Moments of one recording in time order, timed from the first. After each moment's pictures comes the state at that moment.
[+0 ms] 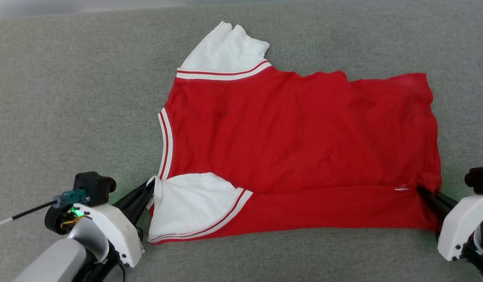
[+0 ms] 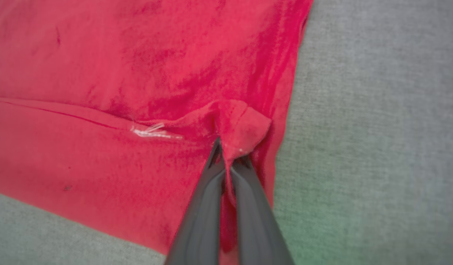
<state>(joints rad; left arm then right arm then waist) -0.33 0.69 -0.64 0.15 -0.86 -0.06 -0.03 -0.17 -0.56 0.22 0.17 0.64 0.13 0.33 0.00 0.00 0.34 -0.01</state>
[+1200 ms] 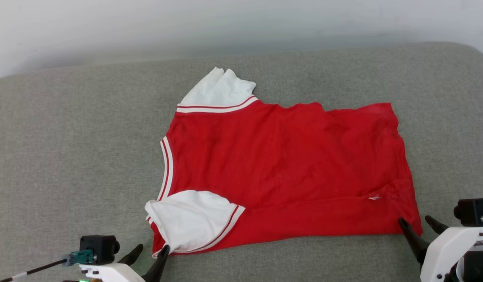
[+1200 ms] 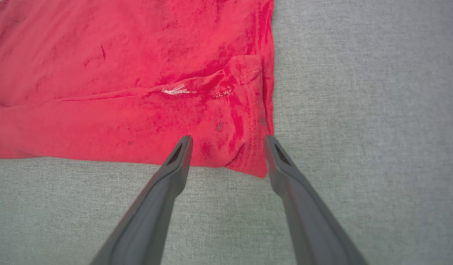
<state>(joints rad) -0.02 0.68 -0.62 -0.07 -0.97 0.23 0.03 0.03 -0.28 -0.03 0.01 0.40 0.13 0.49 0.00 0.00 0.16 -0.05</state>
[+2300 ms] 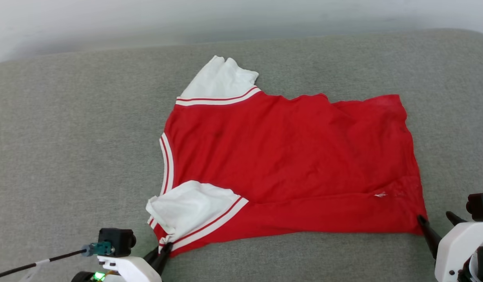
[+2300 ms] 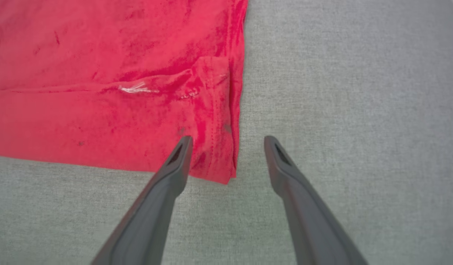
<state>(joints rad) -0.11 0.63 -0.69 0.04 -0.95 0.22 0.10 0.02 -0.29 -0.08 -0.03 0.28 0.13 0.53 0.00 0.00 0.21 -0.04</state>
